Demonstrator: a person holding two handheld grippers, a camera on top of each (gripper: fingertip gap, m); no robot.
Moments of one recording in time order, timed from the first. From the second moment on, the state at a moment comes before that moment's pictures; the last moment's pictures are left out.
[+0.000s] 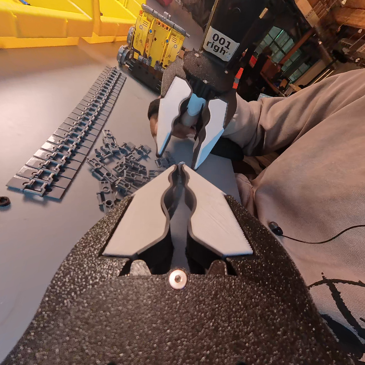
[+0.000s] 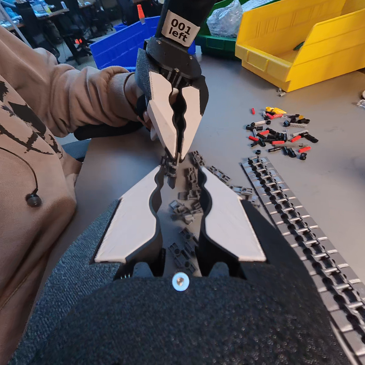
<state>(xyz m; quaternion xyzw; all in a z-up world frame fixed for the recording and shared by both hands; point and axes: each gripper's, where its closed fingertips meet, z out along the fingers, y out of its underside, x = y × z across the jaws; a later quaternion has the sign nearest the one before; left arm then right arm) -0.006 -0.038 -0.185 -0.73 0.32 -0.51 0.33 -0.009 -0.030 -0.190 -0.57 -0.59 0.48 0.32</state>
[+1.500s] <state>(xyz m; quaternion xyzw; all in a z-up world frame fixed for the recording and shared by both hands) -0.001 -0.051 -0.178 -0.71 0.35 -0.52 0.32 -0.008 -0.044 -0.173 -0.55 -0.56 0.56 0.27</state>
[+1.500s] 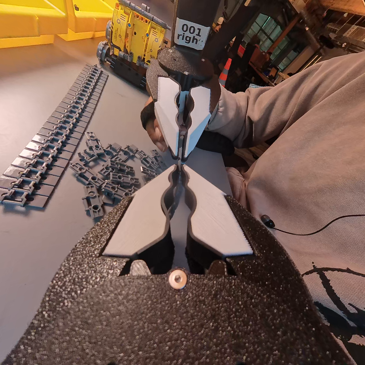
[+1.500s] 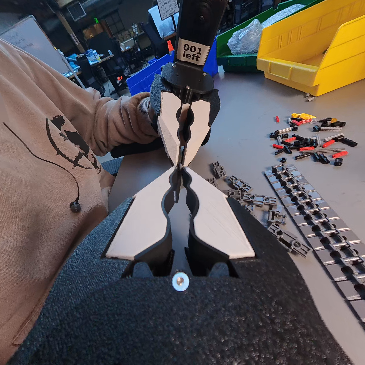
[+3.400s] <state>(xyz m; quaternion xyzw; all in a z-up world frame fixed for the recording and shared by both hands) 0.005 -0.042 -0.158 -0.67 0.27 -0.59 0.36 -0.004 -0.043 -0.147 -0.49 -0.57 0.55 0.37</state>
